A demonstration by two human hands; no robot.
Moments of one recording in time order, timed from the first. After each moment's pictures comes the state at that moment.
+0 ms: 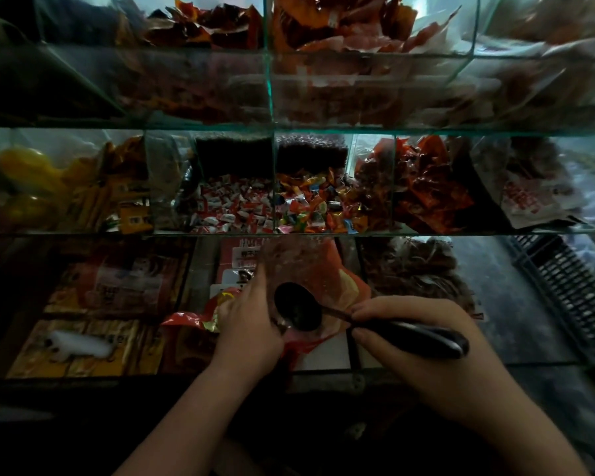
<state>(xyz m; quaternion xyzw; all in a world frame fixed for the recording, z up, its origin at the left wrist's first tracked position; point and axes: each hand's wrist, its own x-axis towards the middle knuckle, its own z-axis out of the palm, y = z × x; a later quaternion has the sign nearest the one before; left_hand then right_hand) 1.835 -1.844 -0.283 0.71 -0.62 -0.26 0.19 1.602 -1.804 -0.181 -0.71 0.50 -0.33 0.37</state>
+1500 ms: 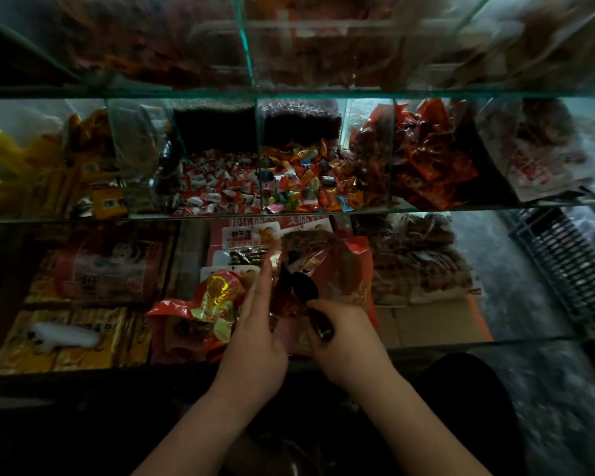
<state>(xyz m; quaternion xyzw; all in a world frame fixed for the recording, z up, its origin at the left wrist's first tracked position) 1.817 -1.814 -0.298 0.61 -0.60 -0.38 0.35 1.661 -1.835 -0.298 -0.70 0.60 -0.23 0.31</state>
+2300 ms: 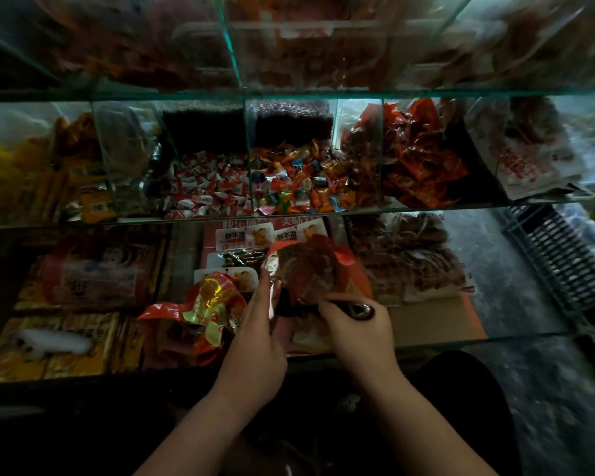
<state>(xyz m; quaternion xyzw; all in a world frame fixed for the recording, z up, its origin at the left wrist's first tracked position) 1.808 -1.816 -0.308 0.60 -0.59 -0.42 0.34 1.656 -1.843 -0.311 -0.35 0.67 -0.46 0.47</state>
